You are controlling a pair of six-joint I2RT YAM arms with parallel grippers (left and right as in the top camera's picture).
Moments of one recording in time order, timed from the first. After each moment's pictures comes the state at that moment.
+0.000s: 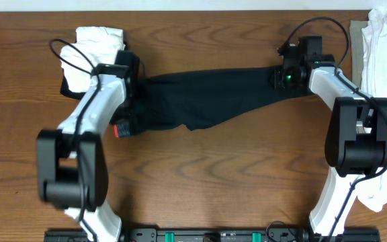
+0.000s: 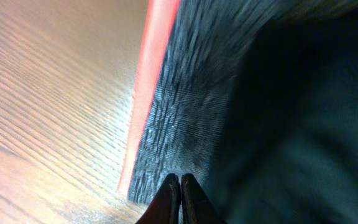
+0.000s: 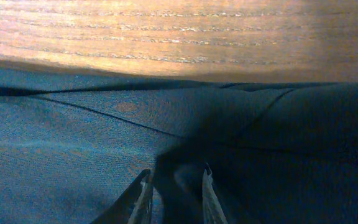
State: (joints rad) left arm -0.11 1.85 1.33 -1.00 -0.20 -0.59; right arm 0.00 2.14 1.42 -0.40 -0.29 -0.01
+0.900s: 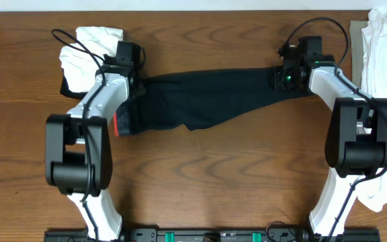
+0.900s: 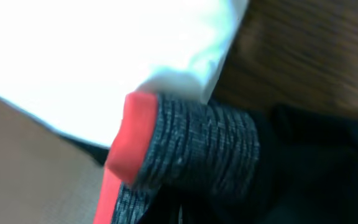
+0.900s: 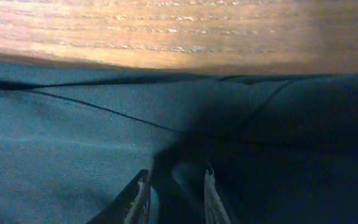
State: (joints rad) left arm -0.10 1.99 1.33 -0.58 -0.29 -0.46; right arm 0.00 2.14 1.42 -0.42 -0.26 -0.01
